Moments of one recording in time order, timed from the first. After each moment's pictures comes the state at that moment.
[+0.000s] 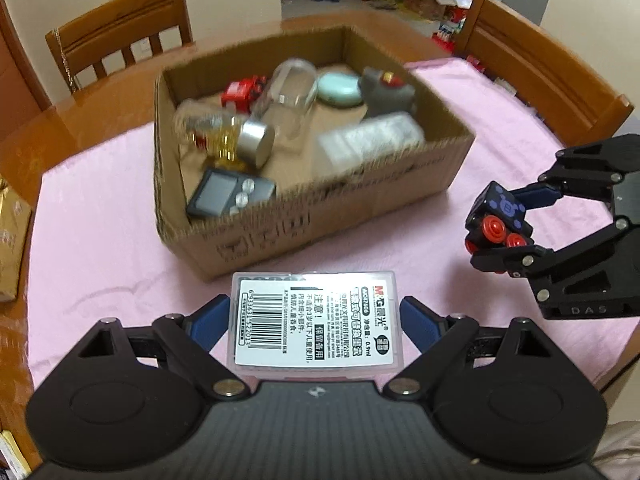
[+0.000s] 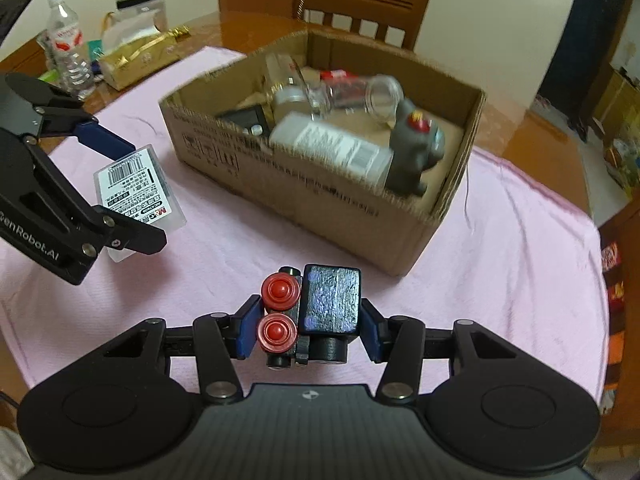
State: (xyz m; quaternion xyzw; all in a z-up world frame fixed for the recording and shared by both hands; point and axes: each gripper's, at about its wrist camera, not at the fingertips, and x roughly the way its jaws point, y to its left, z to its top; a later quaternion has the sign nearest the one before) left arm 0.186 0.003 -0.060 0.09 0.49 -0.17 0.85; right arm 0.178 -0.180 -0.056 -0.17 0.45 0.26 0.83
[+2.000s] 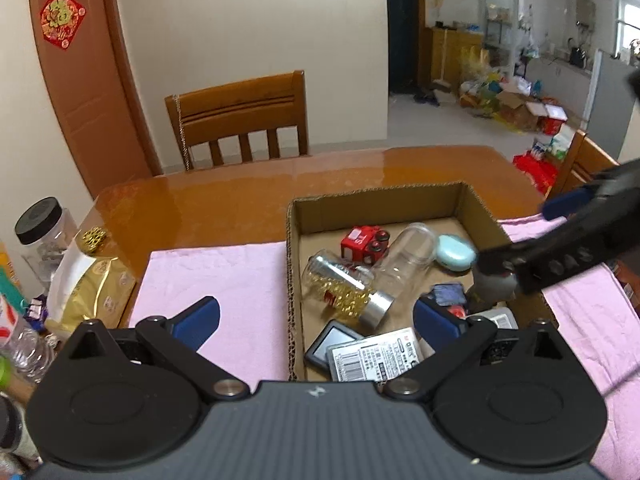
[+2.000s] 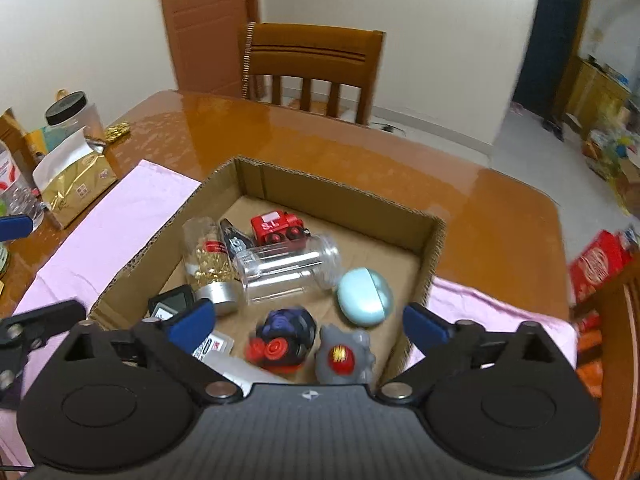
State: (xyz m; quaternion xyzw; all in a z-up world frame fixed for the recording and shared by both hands) left arm 0.228 0.031 0.007 0.05 0.37 -0.01 0.93; right arm 0.306 -0.147 0.014 -0.11 0.44 0.19 0.87
